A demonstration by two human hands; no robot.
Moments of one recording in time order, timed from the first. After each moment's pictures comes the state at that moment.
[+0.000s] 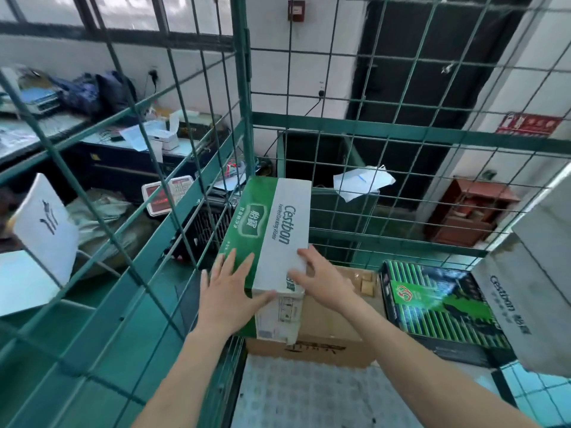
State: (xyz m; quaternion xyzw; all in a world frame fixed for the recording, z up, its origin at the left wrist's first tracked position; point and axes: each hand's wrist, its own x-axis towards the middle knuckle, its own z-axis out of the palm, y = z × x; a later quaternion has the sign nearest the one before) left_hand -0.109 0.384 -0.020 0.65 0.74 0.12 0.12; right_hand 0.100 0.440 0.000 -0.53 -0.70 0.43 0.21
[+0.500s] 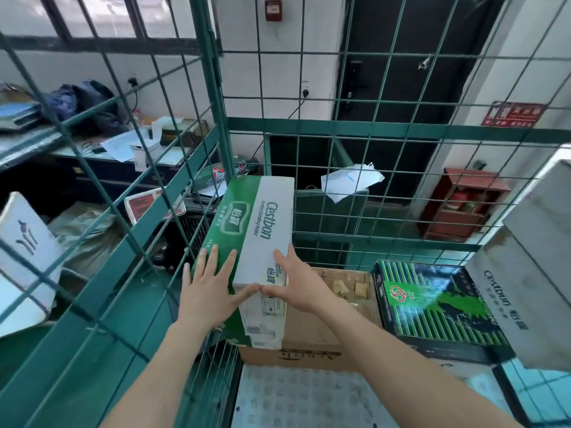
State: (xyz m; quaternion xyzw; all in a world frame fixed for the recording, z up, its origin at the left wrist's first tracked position) left_hand -0.110 0.436 -0.029 0.67 0.74 0.03 0.06; right_hand 0.098 0.479 -0.015 -0.53 -0.78 0.31 0.11
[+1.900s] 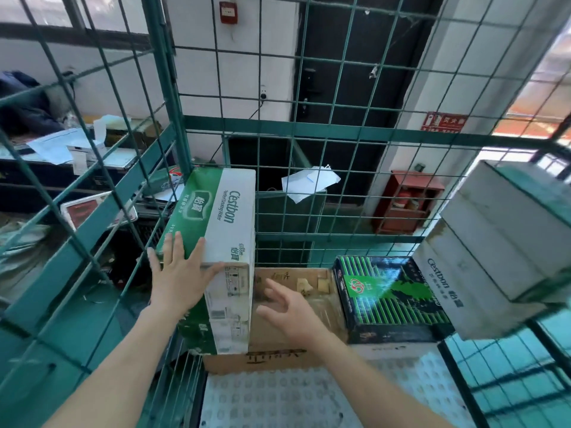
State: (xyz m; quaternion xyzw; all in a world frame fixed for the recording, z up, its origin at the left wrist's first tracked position) left_hand -0.101 0.473 -0.037 0.68 0.73 0.07 0.02; right_hand 0.137 0.406 -0.028 -0.56 -0.60 0.51 0.25
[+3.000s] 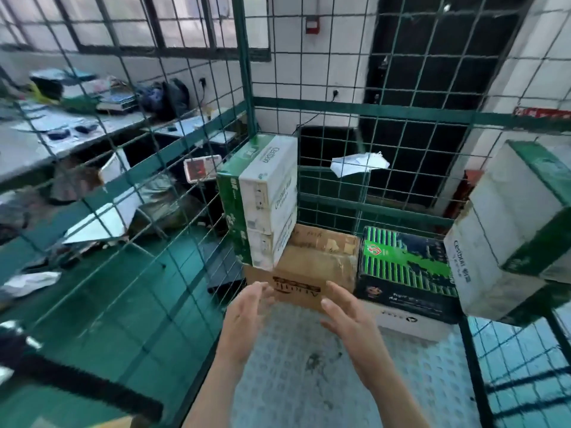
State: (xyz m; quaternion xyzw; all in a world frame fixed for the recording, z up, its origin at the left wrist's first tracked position) left_hand 0.173 0.039 0.016 0.31 0.63 0.55 0.45; right_hand 0.355 0.090 -0.003 -0.49 -0.51 0.61 0.36
